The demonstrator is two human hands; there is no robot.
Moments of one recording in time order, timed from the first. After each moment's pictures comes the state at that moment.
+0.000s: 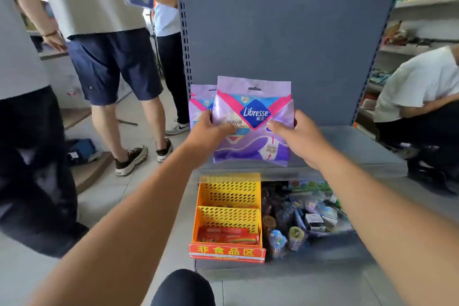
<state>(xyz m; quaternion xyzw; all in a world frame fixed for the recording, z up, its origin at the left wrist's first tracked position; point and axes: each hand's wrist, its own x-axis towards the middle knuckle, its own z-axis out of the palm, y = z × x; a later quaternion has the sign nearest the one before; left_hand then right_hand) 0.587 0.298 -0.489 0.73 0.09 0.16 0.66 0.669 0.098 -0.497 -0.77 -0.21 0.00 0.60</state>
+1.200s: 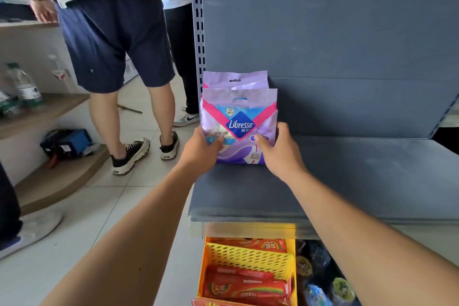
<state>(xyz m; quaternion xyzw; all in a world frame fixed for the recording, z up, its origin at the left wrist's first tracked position) 0.750 0.443 -0.592 0.81 0.25 0.18 0.50 0.819 0.270 -0.592 -0.84 -0.17 -0.03 0.52</state>
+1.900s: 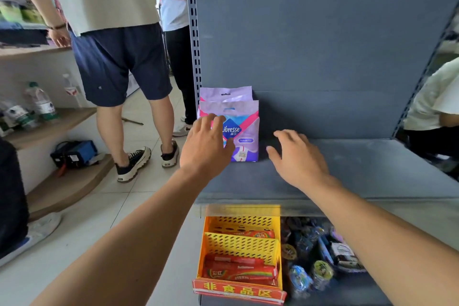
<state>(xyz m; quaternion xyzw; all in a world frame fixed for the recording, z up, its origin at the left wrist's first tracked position) 0.674 0.375 -0.529 0.95 0.10 0.30 0.09 0.751 0.184 -0.540 -0.94 -0.27 -0.18 0.13</state>
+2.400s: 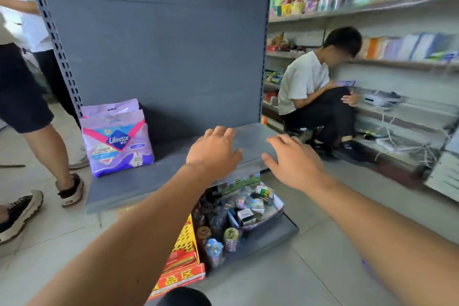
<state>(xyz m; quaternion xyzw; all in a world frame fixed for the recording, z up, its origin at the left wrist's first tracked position) 0.647 0.132 -0.495 0.97 -0.13 0.18 0.08 0.634 -0.063 -0.510 -0.97 -0.11 -0.20 0.04</state>
